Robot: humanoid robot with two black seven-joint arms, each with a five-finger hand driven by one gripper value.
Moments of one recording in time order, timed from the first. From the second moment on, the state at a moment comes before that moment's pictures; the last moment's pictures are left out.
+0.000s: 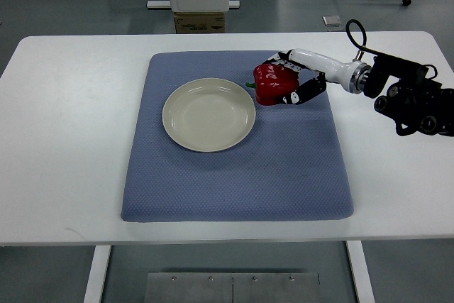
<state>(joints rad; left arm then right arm) -0.04 0.00 -0.22 -0.22 0.00 0.07 -0.06 1.26 -0.26 -0.23 0.70 -0.78 0.01 0.43</state>
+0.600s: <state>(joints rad) -0.04 0.00 -0.22 -0.22 0.00 0.07 -0.06 1.30 -0.07 -0.19 0.70 -0.78 0.01 0.34</state>
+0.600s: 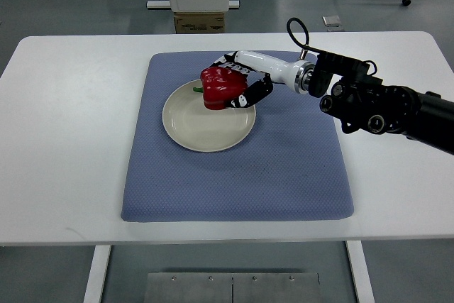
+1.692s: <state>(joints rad) -0.04 0.00 -0.22 -0.22 0.00 0.07 -0.06 1.27 0.00 -0.15 0.70 -0.77 0.01 0.22</state>
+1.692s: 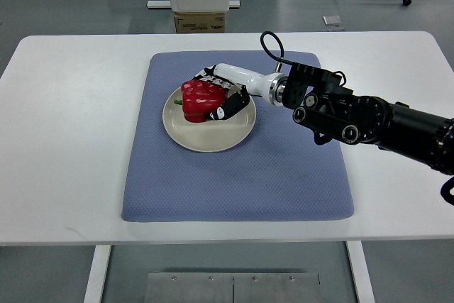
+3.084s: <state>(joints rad) -0.04 0.00 -0.22 -0.22 0.00 0.07 -0.06 1.23 0.00 -0.08 0.70 -0.75 0.01 0.22</state>
